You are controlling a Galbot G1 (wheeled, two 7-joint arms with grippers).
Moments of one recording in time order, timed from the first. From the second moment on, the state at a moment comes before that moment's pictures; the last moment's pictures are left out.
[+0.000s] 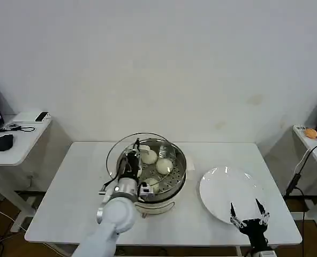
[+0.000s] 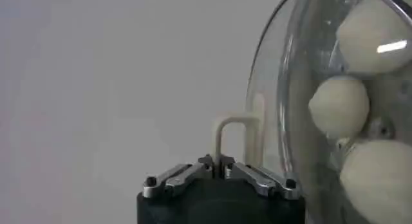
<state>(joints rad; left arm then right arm) 0.98 -1.31 -0.04 -1.89 1.35 0.46 0.26 -1.67 1.55 0.80 1.95 -0.13 0.17 -0.15</state>
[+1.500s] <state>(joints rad) 0.96 -1.36 0.01 -1.81 1.40 0.44 0.27 -1.66 1.55 0.78 1.92 -0.15 0.17 -0.16</state>
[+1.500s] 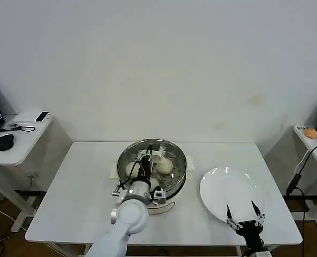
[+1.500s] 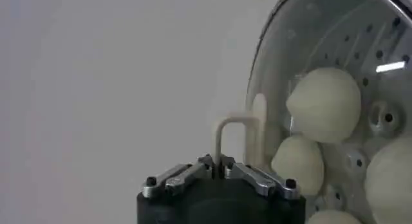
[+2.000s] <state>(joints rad) 1.00 -1.33 0.00 -1.88 1.37 0.44 0.27 -1.66 1.55 0.77 1.92 -0.16 0.17 -0.16</state>
